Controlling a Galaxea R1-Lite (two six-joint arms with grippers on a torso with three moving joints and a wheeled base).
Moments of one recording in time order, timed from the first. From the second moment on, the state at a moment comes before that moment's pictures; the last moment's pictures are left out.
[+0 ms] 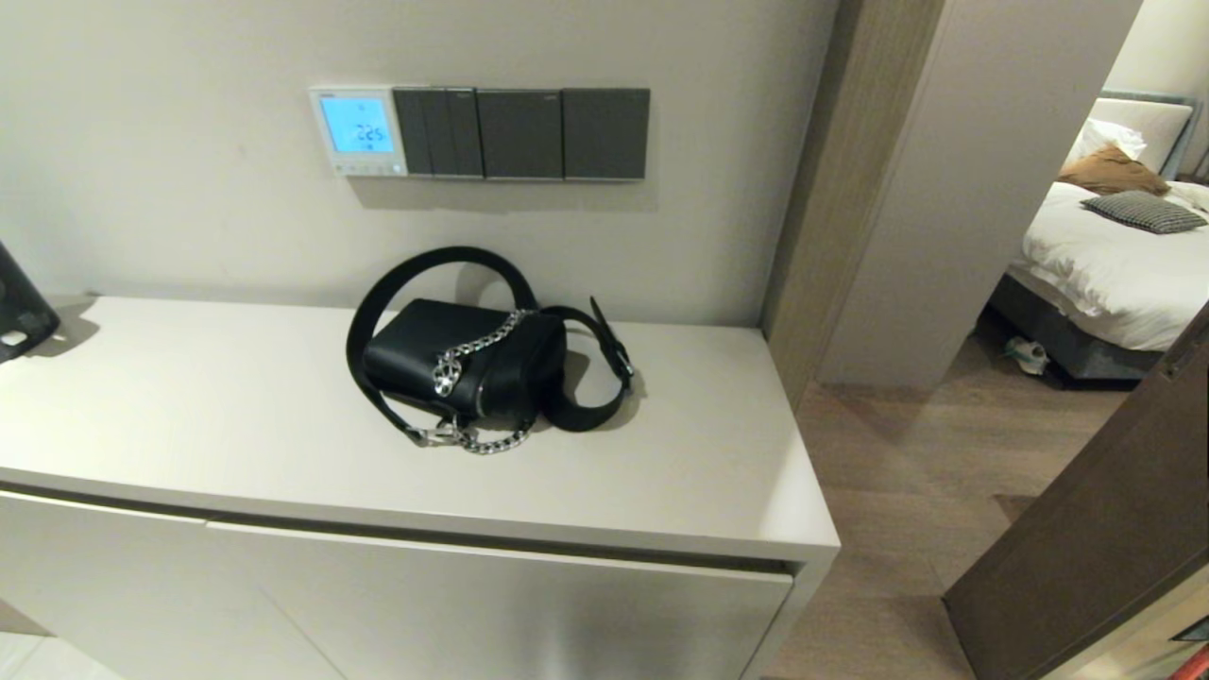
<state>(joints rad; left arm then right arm) 0.01 0.40 -0.61 0.12 0.09 -0.03 0.00 0.00 0.00 0.01 0.00 0.03</state>
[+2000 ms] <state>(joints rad) 0.00 0.02 -0.03 -0.02 -0.12 0.03 0.00 0.00 0.00 0.01 0.00 0.03</state>
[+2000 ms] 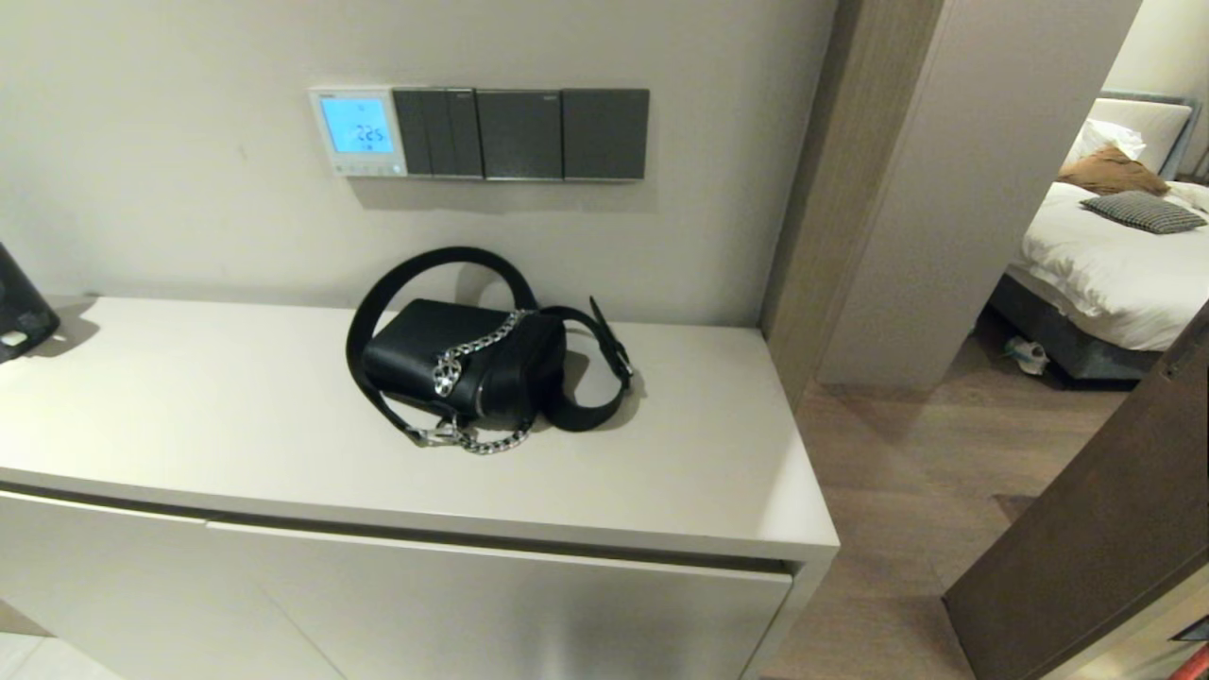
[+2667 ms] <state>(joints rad) 0.00 0.00 0.00 -0.04 -0.04 0.09 0.00 0.00 0.00 0.01 0.00 0.03</state>
